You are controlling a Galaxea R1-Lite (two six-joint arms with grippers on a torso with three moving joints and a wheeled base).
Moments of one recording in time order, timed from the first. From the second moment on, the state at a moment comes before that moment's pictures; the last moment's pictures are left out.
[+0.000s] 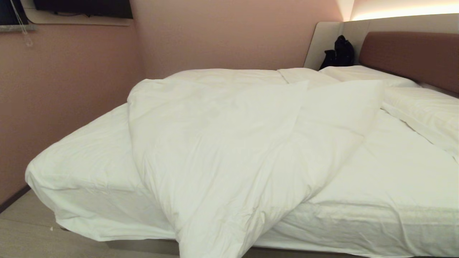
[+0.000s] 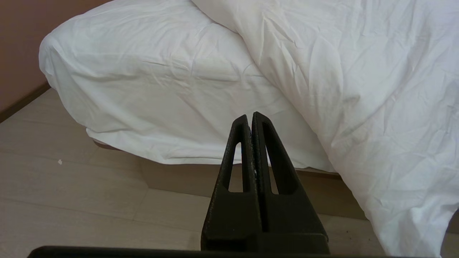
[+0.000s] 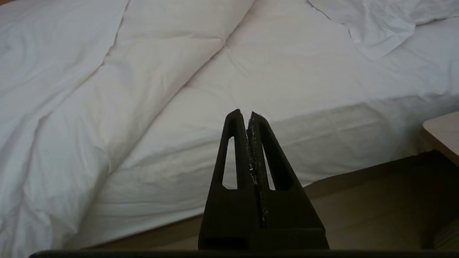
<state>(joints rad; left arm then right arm) 0.00 0.00 0.00 0.00 0.02 -0.04 0.04 0.40 -0.50 0.17 -0.35 0.18</state>
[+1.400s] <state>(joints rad) 0.00 0.00 0.00 0.00 0.02 -0.04 -0.01 0.00 -0.24 0.15 -0.07 0.05</state>
